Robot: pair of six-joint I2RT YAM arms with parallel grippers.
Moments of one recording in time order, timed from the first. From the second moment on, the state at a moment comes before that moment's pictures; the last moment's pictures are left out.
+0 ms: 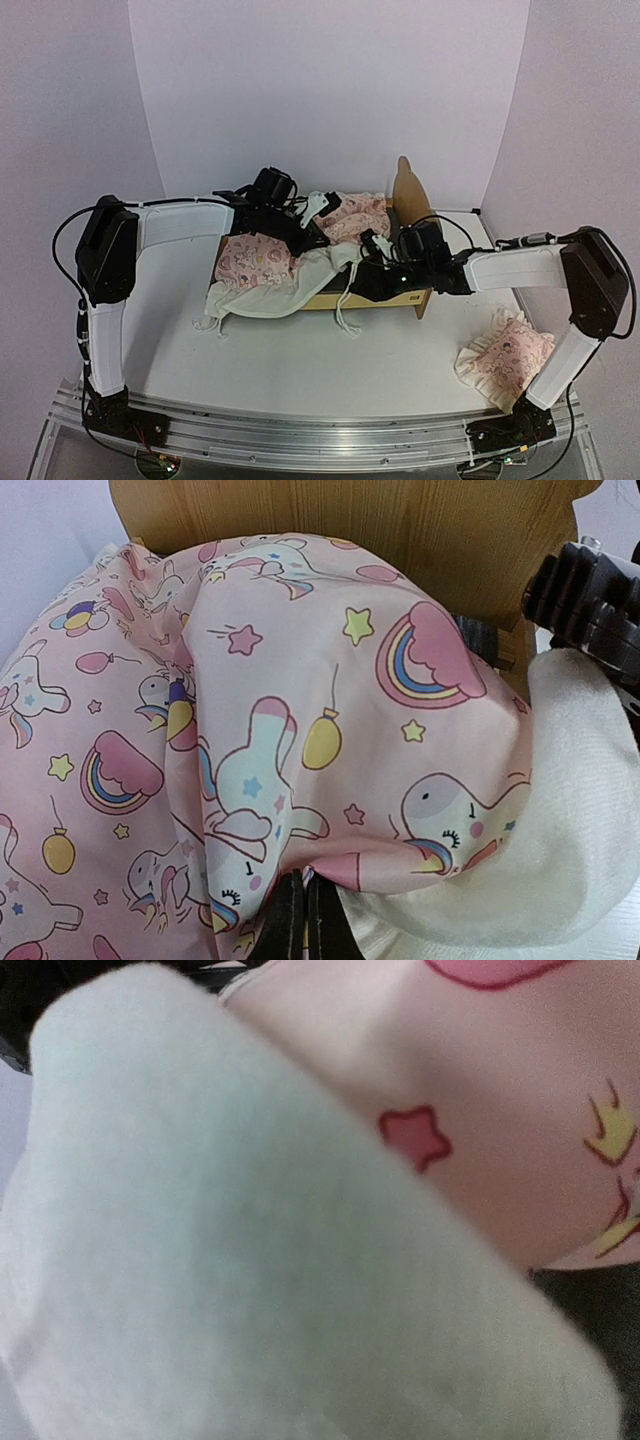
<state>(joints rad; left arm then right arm) -0.71 2.04 1.65 -0.27 0.39 0.32 0.65 1.69 0.96 0.04 -0.39 0.24</state>
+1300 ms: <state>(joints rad) -0.70 2.02 1.62 -0.25 0.39 0.34 0.66 1.53 1.29 -0.44 -0.37 0.04</state>
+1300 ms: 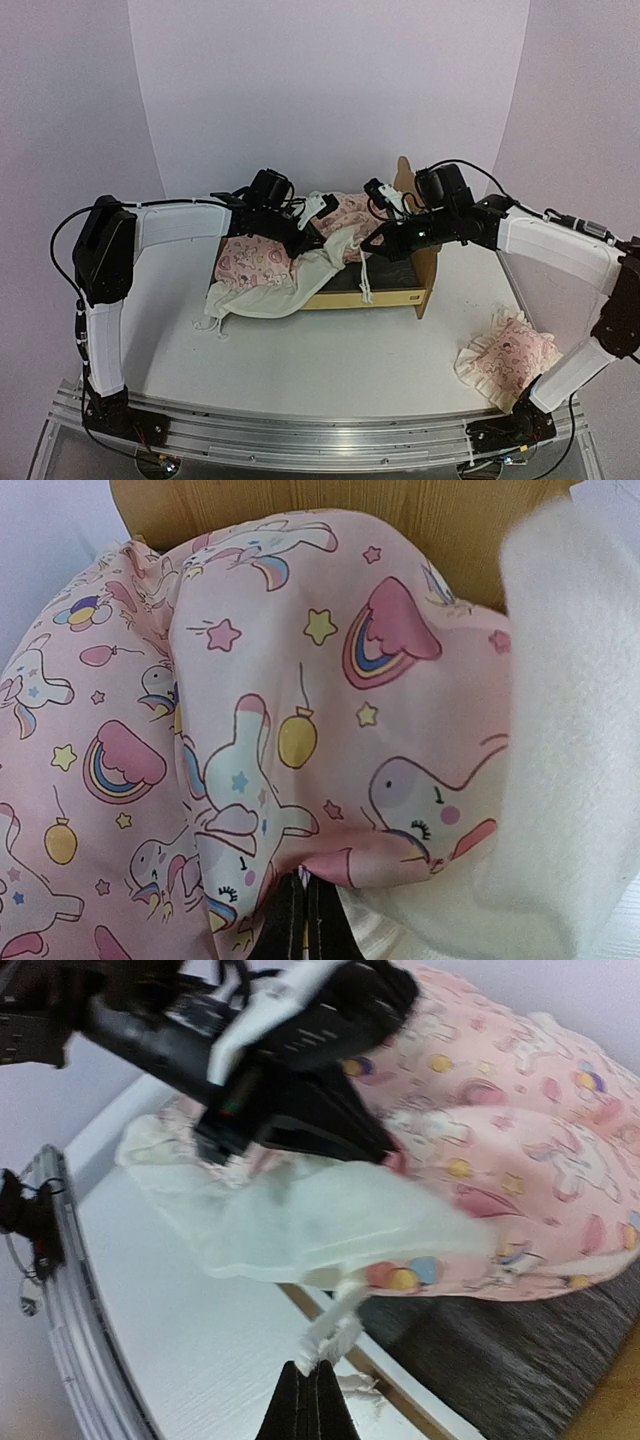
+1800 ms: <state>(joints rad) -0.70 2.01 1.61 -0.25 0.39 0.35 0.66 1.58 1.28 -0.67 -0.15 0.14</state>
